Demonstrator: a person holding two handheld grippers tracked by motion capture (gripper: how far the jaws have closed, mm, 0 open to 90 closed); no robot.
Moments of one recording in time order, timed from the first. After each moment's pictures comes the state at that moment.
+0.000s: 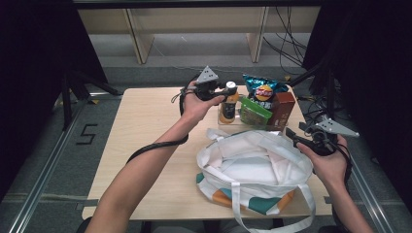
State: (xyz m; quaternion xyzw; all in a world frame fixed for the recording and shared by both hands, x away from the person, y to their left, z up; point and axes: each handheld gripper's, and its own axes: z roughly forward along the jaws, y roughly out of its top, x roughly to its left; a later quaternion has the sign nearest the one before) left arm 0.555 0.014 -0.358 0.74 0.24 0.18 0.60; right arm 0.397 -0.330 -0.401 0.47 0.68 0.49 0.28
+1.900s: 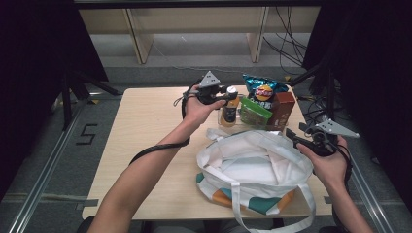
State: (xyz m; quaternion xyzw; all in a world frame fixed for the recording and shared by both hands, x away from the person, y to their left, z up) left arm 0.557 0.010 -0.375 0.75 0.24 0.17 0.59; right arm 0.397 -0.330 -0.403 0.46 0.68 0.49 0.28
